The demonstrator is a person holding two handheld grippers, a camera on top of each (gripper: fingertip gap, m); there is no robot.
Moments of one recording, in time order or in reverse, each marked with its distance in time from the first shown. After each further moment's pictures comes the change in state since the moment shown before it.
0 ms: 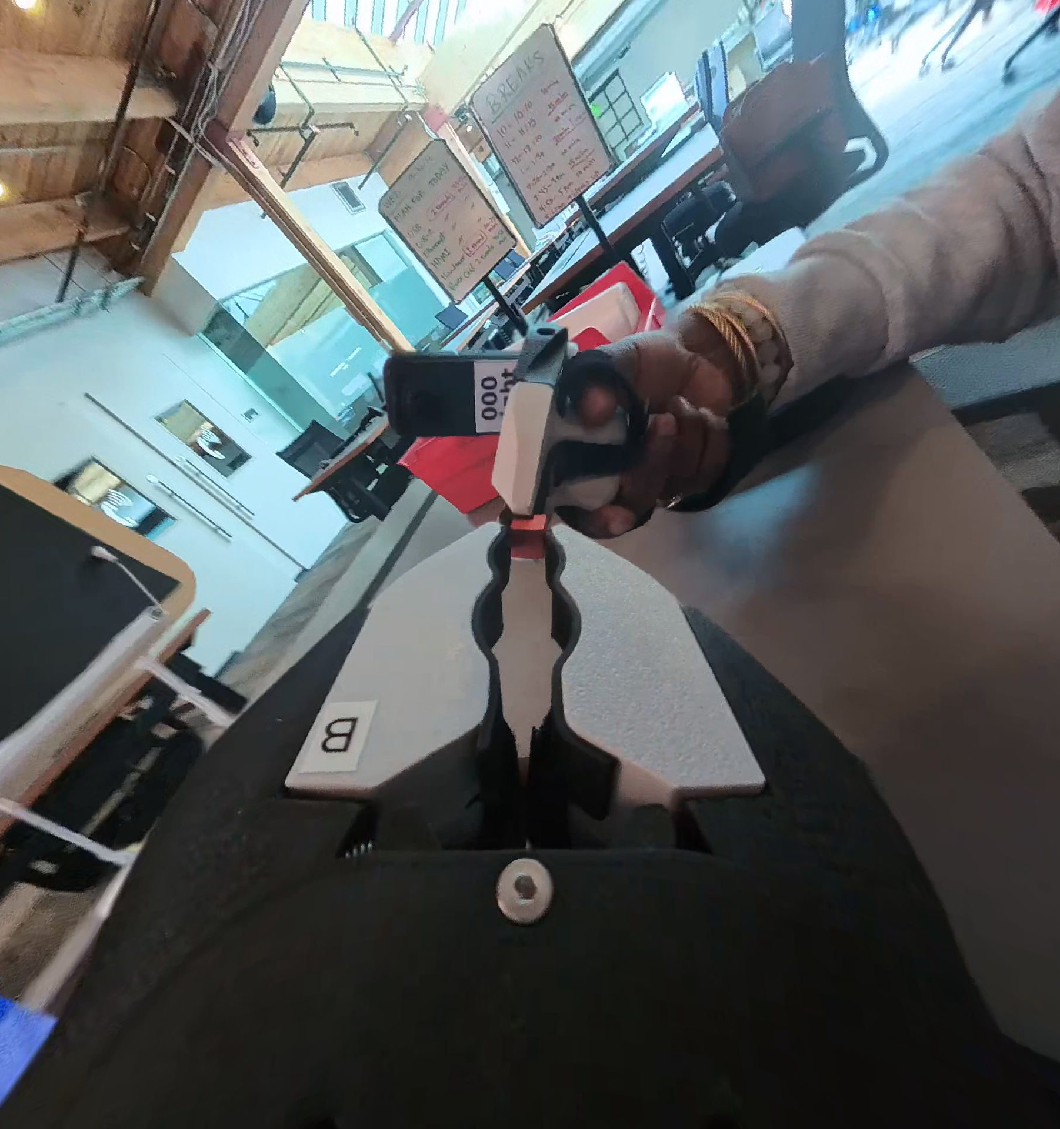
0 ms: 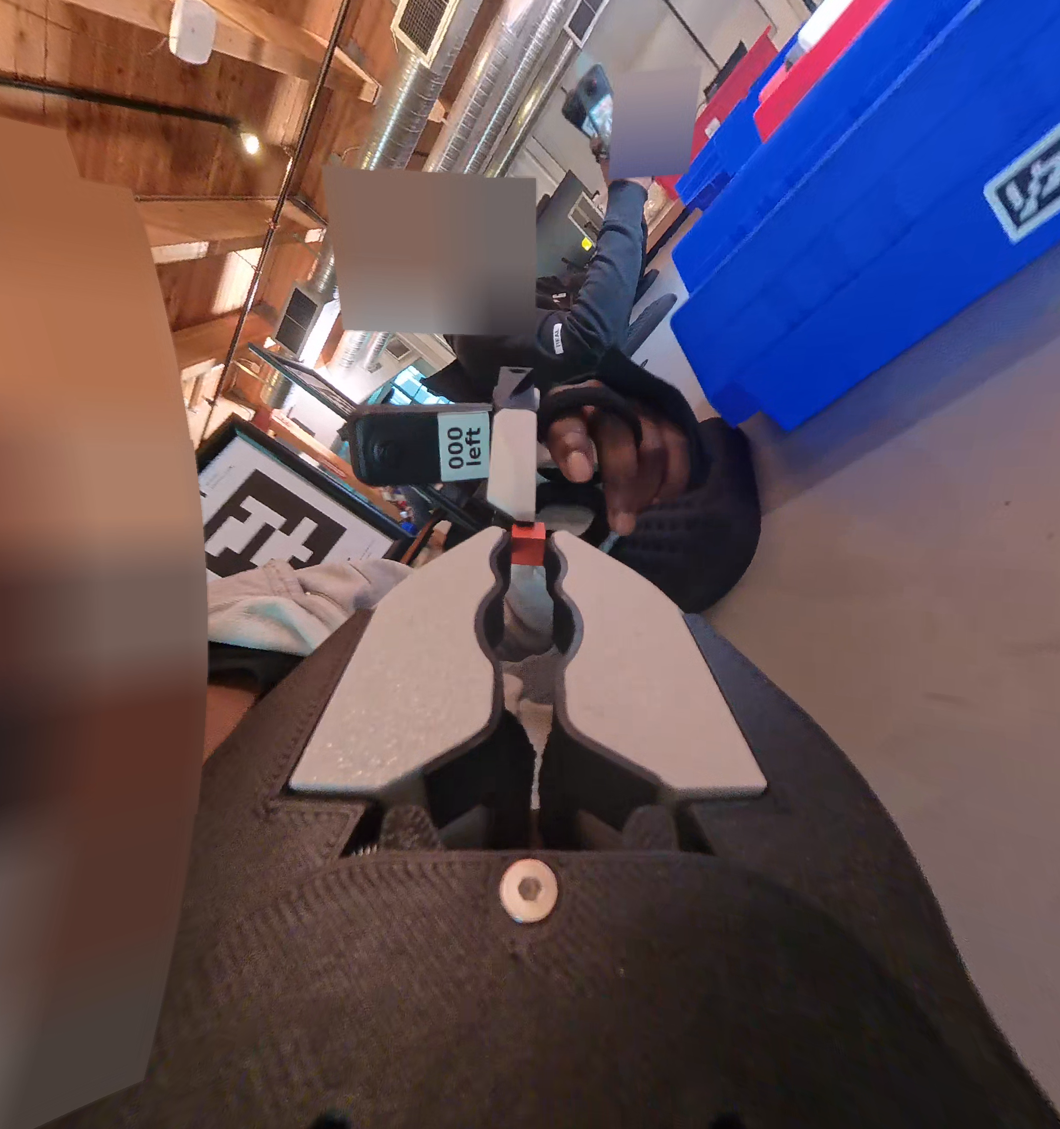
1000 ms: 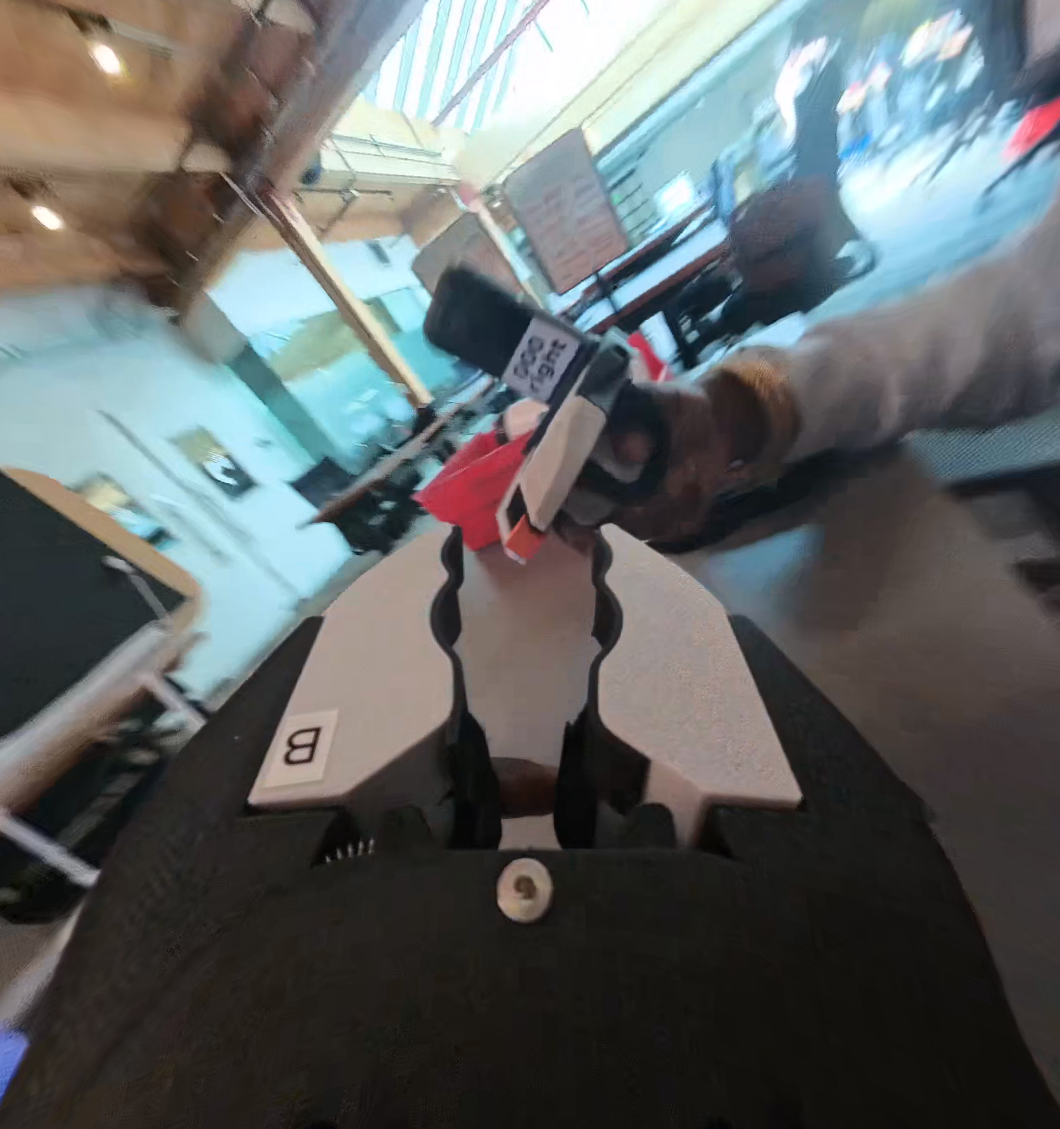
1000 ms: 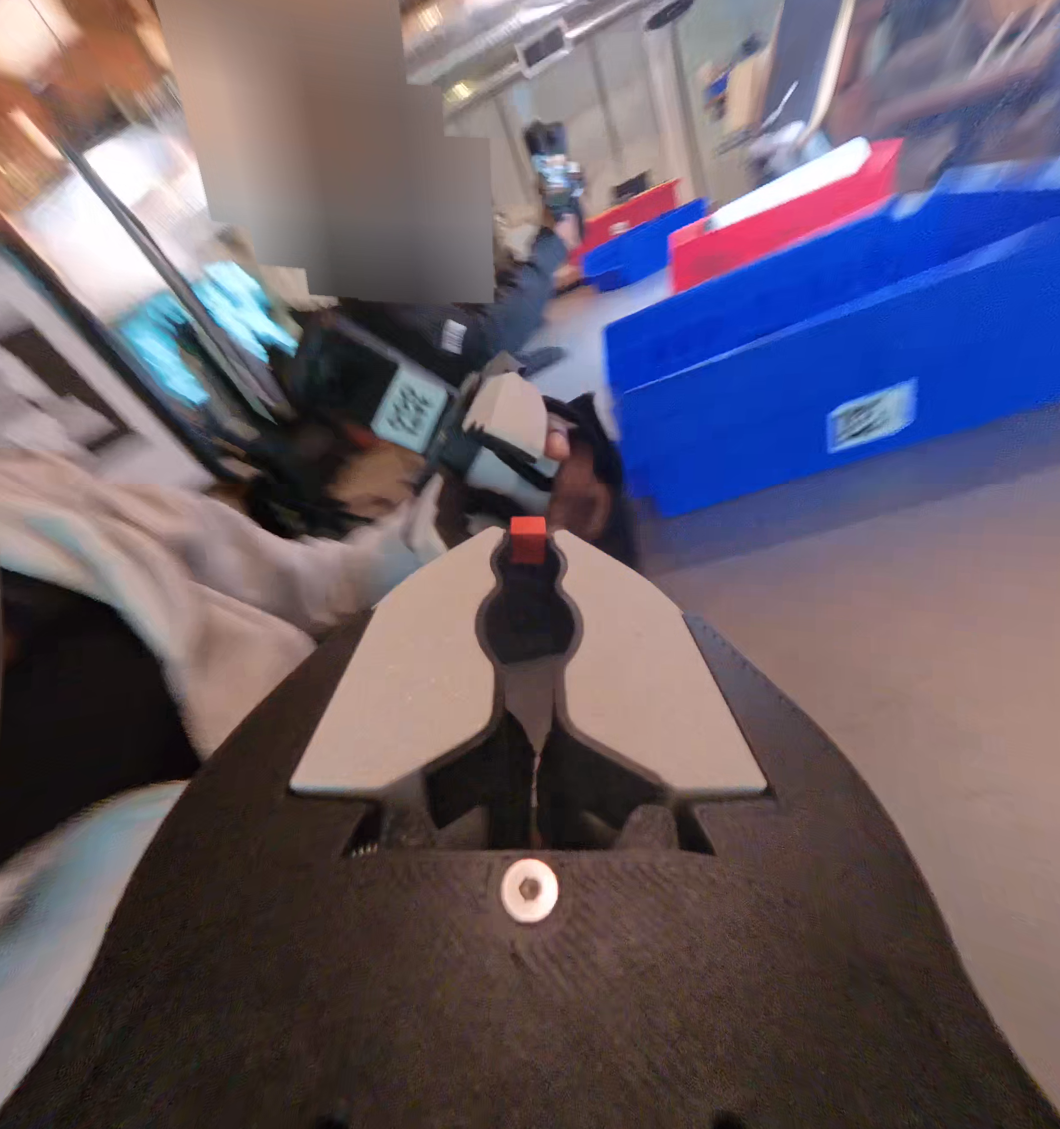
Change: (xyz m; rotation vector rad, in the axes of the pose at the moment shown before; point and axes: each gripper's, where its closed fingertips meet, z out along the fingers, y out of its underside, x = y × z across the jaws) left arm -0.010 -0.014 -0.006 0.095 -0.037 -0.051; right arm -0.004 -0.009 -0.002 0.008 0.223 -0.550
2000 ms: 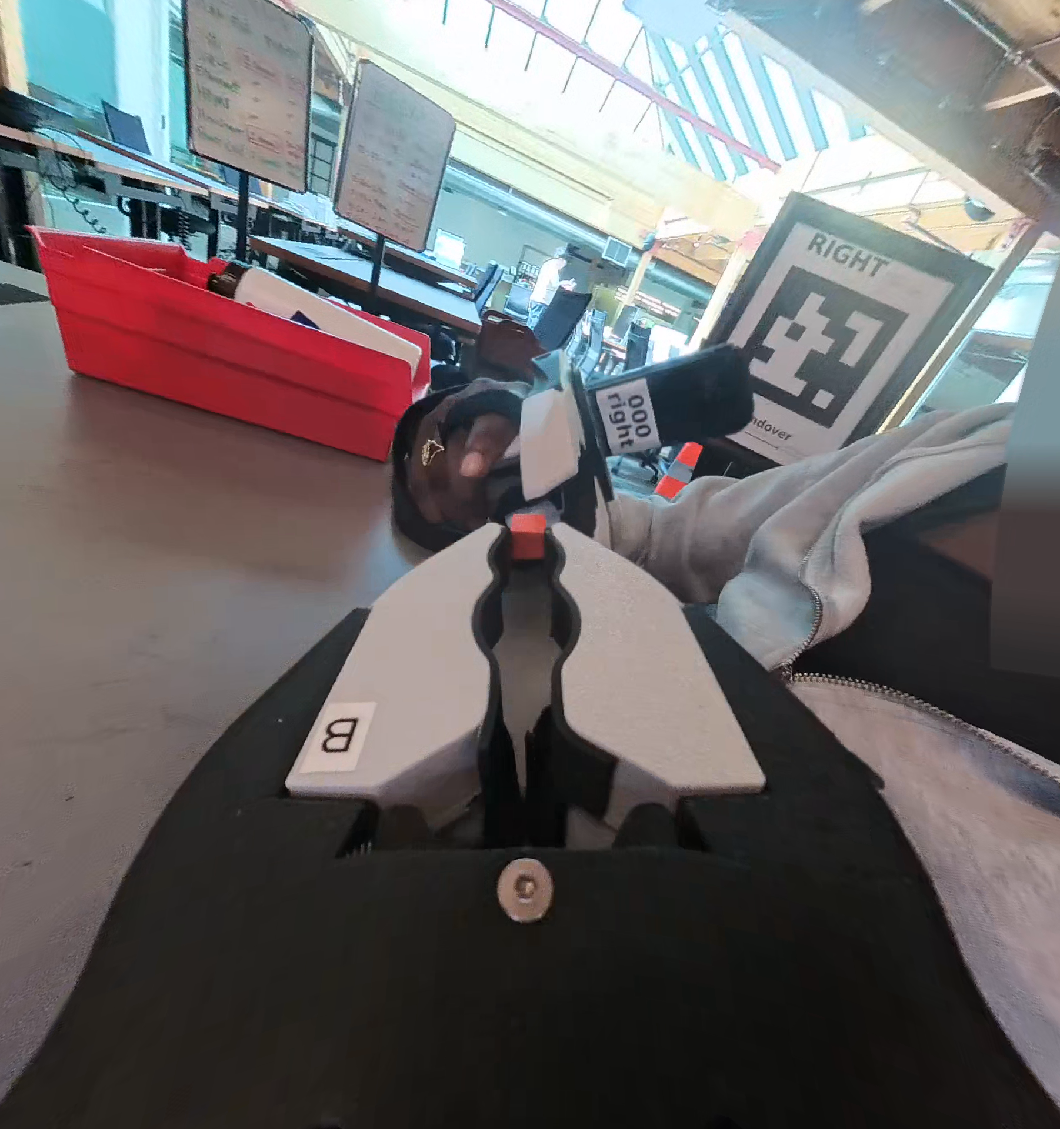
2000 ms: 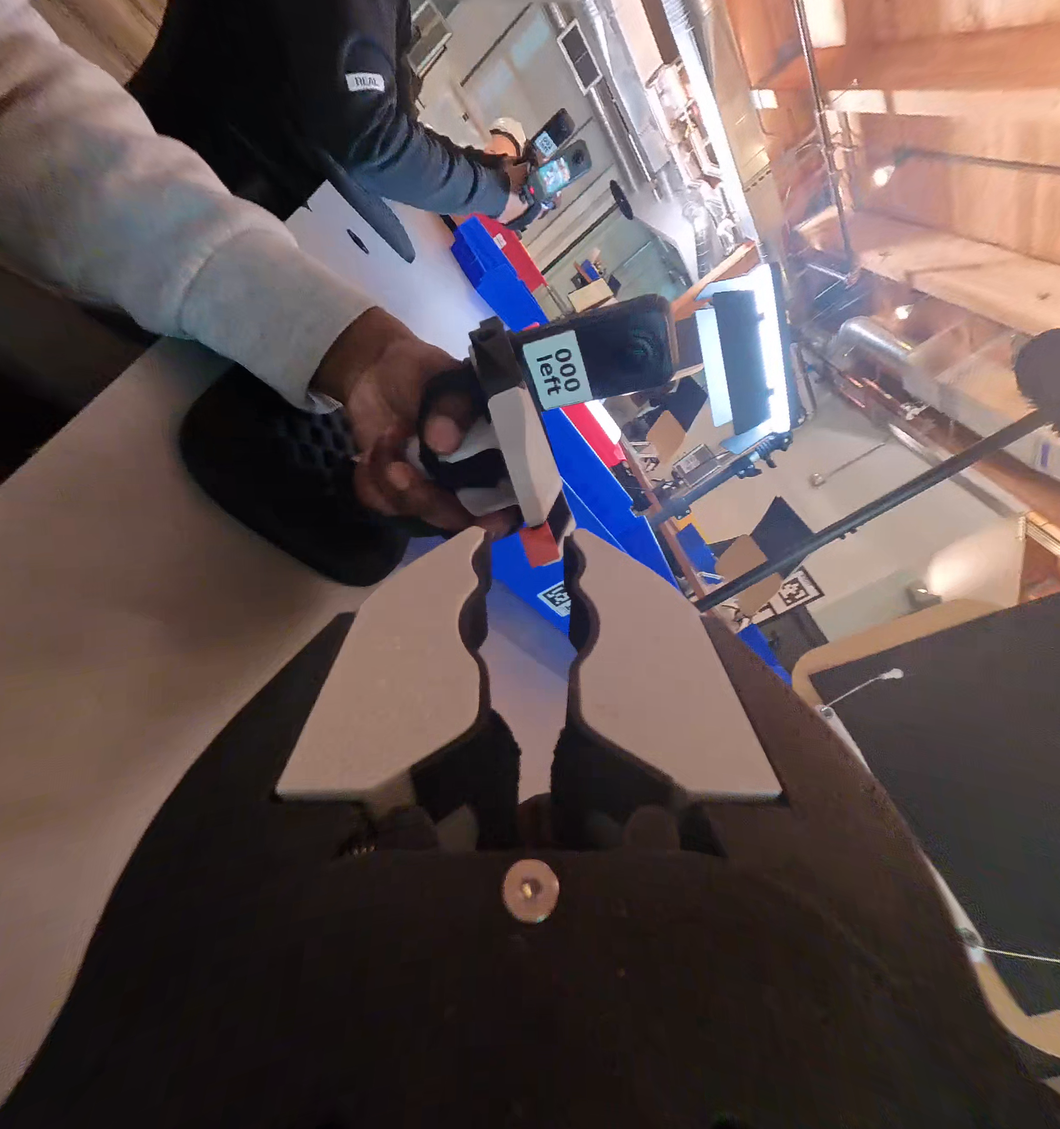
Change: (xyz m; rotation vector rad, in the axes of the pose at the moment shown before) left arm 0.016 0.001 -0.007 0.024 0.404 -0.964; right arm -0.026 0.012 0.006 -0.046 0.258 -1.220
